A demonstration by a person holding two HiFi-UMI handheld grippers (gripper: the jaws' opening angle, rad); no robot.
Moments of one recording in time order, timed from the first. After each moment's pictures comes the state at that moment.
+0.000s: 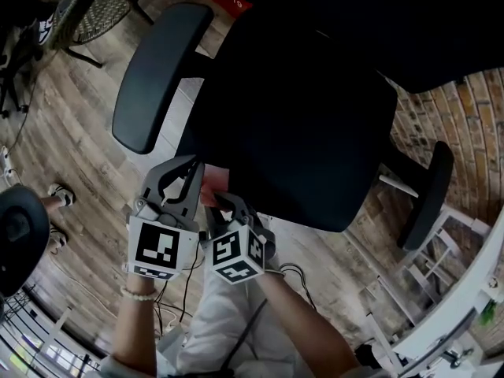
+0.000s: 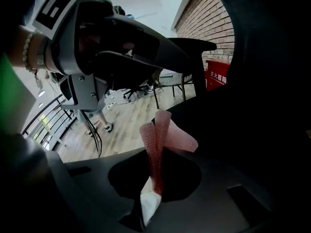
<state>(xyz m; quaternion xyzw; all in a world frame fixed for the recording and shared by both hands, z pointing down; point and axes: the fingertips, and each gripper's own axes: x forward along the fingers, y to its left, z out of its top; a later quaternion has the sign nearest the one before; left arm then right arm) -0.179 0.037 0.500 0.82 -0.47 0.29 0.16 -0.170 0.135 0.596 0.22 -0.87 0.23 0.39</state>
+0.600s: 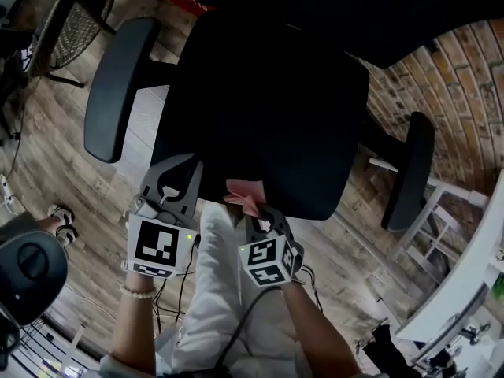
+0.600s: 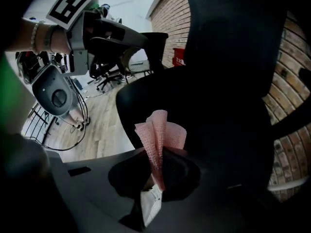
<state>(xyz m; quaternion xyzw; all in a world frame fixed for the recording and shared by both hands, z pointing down) -0.110 0.030 0.492 0.85 -0.43 0.29 0.14 -0.010 0.156 0.617 0.34 -0.78 0.27 0.46</state>
